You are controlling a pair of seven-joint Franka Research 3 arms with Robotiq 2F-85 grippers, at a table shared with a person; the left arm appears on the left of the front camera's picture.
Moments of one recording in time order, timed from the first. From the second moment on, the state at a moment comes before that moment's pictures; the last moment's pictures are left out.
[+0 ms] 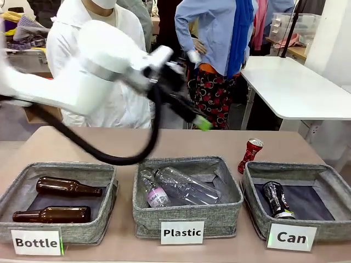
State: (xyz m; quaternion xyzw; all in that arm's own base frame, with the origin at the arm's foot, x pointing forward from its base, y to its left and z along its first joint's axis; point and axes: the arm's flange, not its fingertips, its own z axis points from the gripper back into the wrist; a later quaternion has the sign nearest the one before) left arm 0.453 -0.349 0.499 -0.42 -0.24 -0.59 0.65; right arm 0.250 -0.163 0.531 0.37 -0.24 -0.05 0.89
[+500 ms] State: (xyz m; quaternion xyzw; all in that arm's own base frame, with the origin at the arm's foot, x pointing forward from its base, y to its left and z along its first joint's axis) left arm 0.426 -0.087 0.463 -0.50 -0.22 -0.36 0.75; right arm 0.315 0.000 0.504 0.44 -0.14 0.10 0.88
